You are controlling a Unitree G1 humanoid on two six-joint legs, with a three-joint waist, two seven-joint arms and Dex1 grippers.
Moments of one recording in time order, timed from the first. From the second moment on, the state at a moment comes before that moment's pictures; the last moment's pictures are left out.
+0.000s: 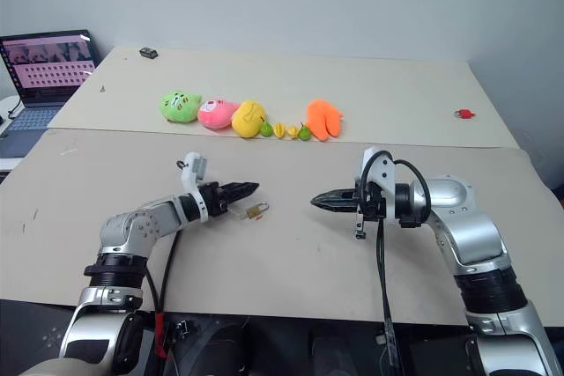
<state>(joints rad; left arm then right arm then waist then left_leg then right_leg) -0.55 0.32 0.16 0.31 -0.58 0.73 -0.60 -0.42 -0.71 0.06 -0.14 0.41 0.38 1.17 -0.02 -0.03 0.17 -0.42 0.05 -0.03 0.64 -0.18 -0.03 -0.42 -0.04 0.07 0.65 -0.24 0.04</state>
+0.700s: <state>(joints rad) -0.20 0.31 0.38 -0.07 -0.48 0.57 -0.26 -0.33 -0.51 -0.28 0.10 0.48 0.29 0.76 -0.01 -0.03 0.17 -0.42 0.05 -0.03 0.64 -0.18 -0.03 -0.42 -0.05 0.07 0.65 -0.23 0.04</state>
